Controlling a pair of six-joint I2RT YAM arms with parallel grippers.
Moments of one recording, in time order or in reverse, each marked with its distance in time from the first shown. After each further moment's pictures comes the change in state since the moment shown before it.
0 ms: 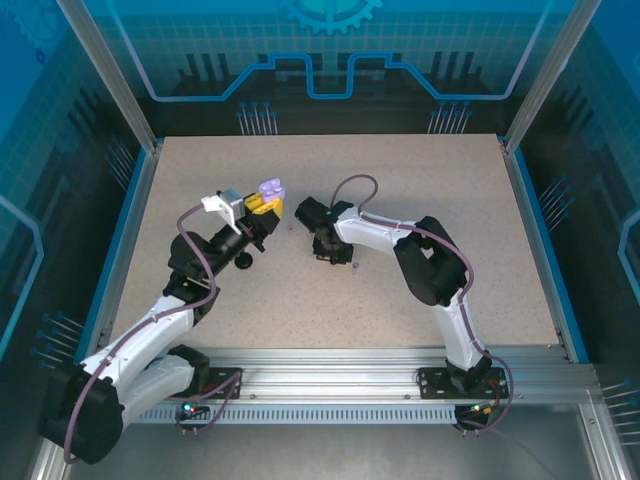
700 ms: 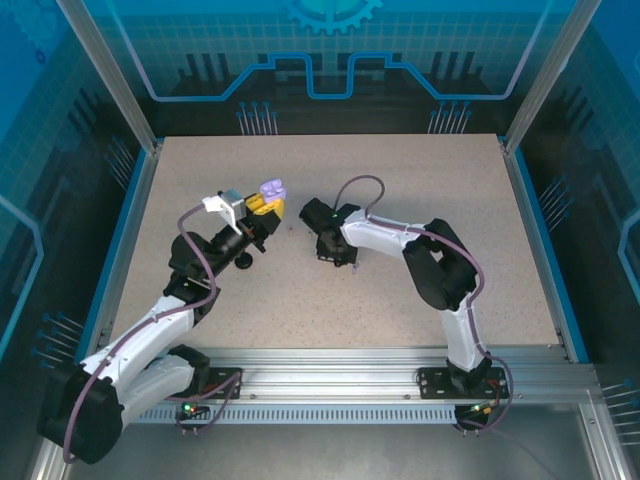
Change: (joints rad) left arm -0.009 0.000 0.000 0.000 0.000 0.000; right arm 0.000 -0.090 -0.094 0.054 0.011 -0.007
